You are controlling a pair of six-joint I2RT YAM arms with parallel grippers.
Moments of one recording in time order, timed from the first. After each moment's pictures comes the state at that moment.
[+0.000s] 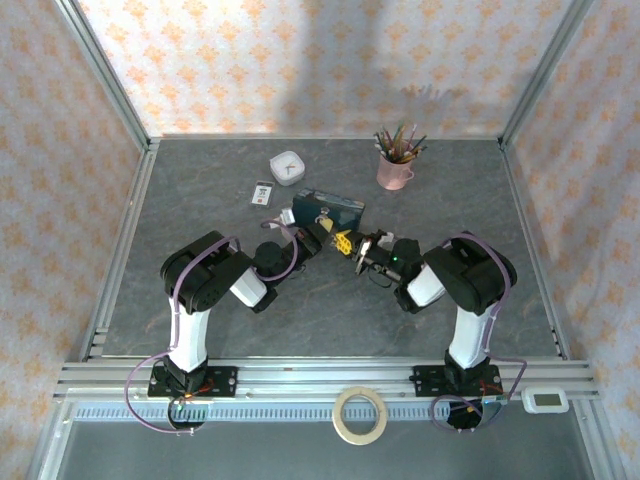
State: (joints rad) left arm -0.62 1.99 0.56 1.51 0.10 -1.22; right arm 0.52 1.87 0.42 1.43 -0.46 2.09
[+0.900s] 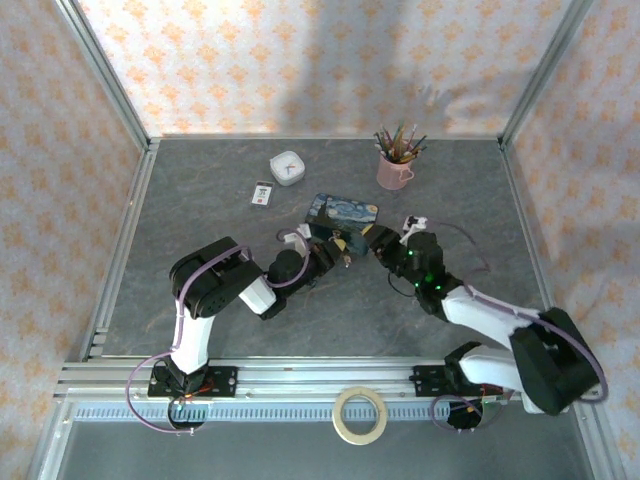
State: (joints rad) left arm -0.74 2.00 0.60 1.26 0.02 -1.27; right arm 0.50 1.14 0.41 0.42 -0.10 1.12
